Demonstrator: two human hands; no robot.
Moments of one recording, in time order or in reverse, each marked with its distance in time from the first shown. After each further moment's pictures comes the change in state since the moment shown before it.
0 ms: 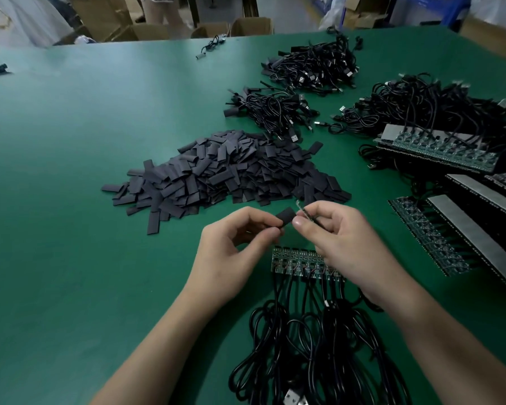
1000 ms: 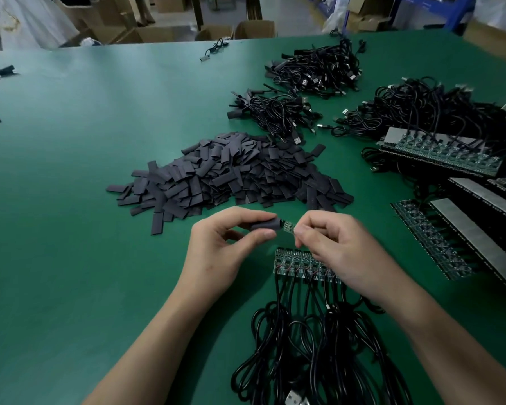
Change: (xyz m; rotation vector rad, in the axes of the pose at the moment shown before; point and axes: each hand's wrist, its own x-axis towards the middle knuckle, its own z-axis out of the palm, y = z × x) left_hand 0.004 -0.004 -0.014 0.046 0.067 0.039; right_hand -0.008 -0.015 -0.004 -0.129 -0.135 -0.130
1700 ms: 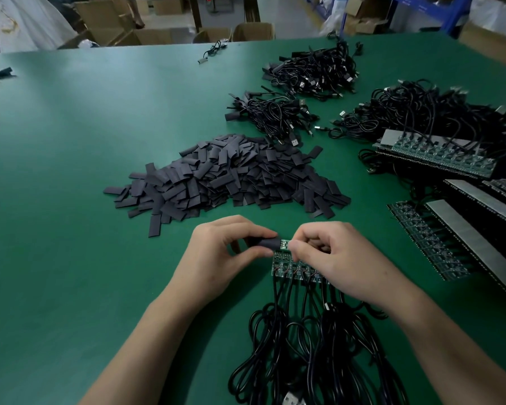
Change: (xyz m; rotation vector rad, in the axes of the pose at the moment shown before) left_hand 0.001 0.002 -0.011 0.330 -0.163 0.181; right_hand -0.002 -0.003 -0.003 -0.159 -0.054 0.058
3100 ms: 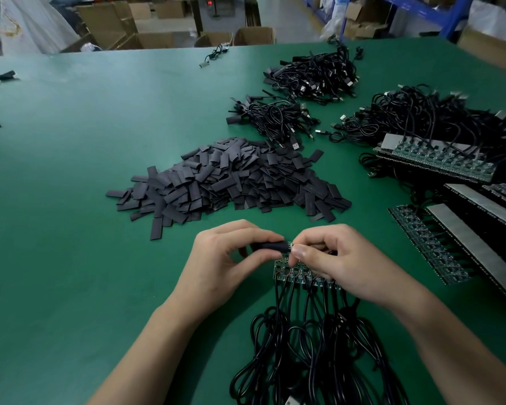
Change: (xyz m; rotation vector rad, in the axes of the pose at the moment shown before) left_hand -0.003 0.002 0.004 -0.018 0.067 0.121; right_hand 0.003 0.011 -0.005 0.126 -0.125 -0.058
